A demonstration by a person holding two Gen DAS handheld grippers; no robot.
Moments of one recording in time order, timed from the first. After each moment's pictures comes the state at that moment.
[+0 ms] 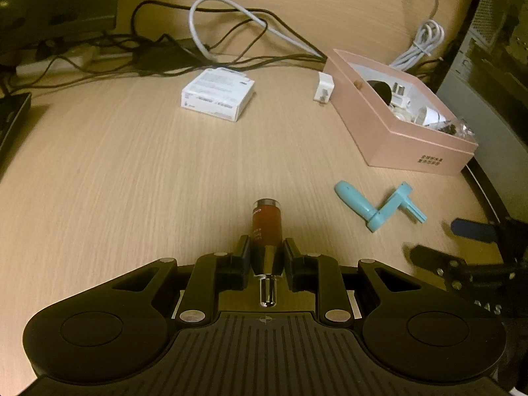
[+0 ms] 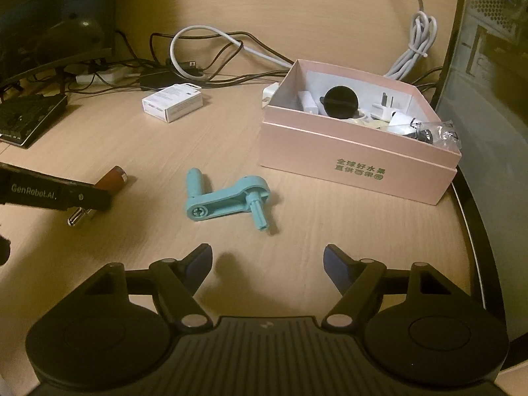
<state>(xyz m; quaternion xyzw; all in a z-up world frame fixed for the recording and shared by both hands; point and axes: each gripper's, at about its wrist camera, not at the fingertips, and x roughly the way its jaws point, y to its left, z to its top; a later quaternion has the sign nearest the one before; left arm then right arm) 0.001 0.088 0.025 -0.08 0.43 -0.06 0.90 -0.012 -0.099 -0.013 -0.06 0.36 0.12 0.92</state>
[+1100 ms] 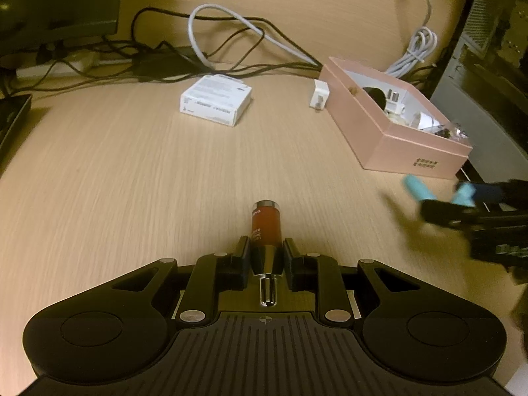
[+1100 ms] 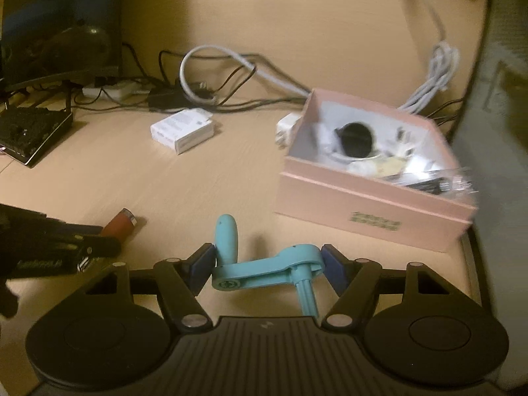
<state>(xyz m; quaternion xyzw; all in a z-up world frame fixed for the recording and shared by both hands) -0.008 0.090 0.023 -0.08 0.41 -0.08 0.90 0.005 -0.090 0.015 -0.07 0.34 0.13 0.93</state>
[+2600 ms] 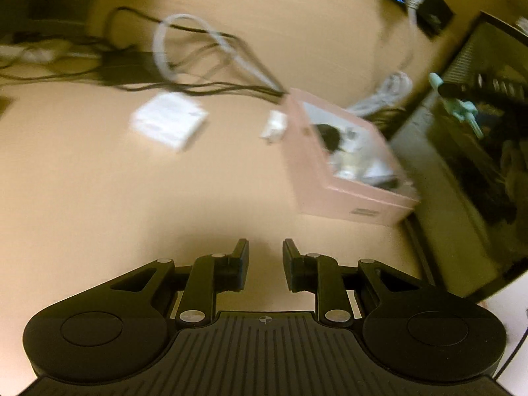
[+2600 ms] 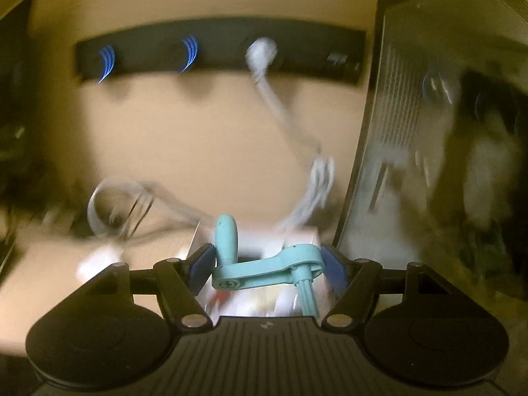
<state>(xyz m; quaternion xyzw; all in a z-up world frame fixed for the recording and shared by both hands) 0.018 0.103 0.053 -0.19 0.41 -0.12 0.89 0.071 -0.170 0.154 -0.01 0.25 0.02 0.97</state>
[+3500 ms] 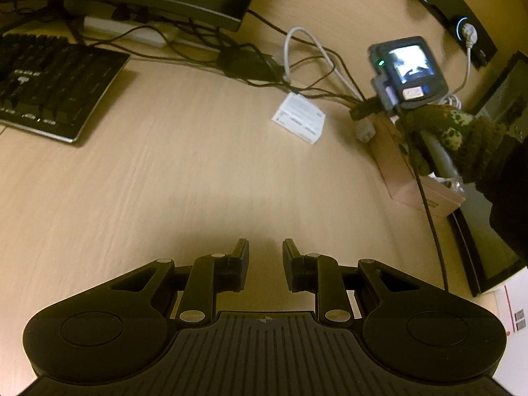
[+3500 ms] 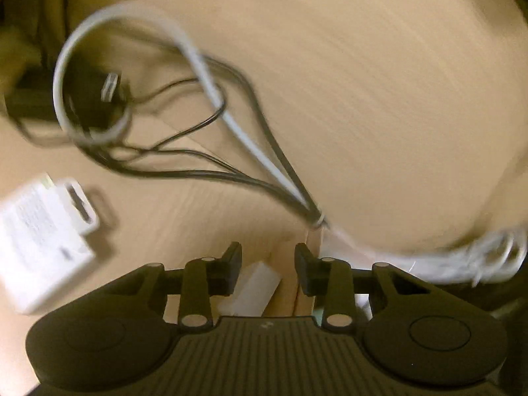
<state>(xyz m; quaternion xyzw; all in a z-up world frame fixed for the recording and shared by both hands) -0.040 0.237 0.038 -0.21 0.42 -0.07 0.88 0.253 0.053 0.015 -0.32 0.38 0.00 0.87</state>
